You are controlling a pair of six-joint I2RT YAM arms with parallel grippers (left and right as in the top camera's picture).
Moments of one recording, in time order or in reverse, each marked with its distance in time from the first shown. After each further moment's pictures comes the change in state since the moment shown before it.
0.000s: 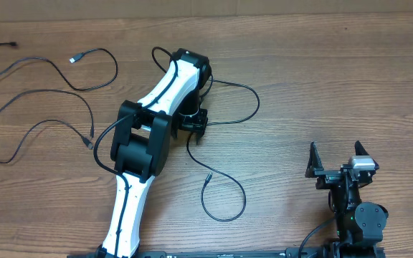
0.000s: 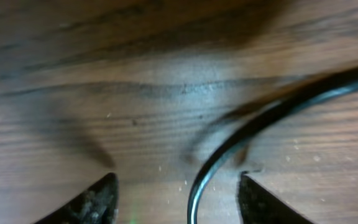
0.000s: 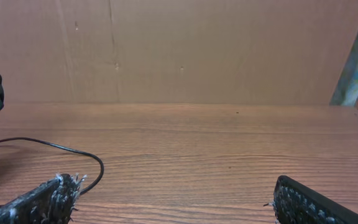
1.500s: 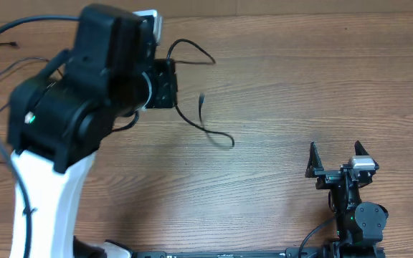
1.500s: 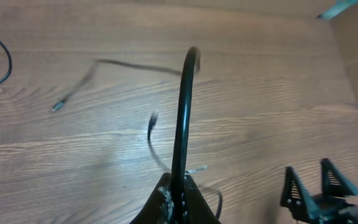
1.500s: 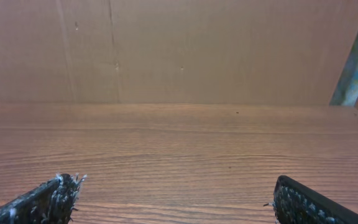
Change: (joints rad) left arm -0.022 -0.864 0.332 -0.010 0.011 -0.213; right arm 0.000 0.000 0.000 0.000 0.000 0.000
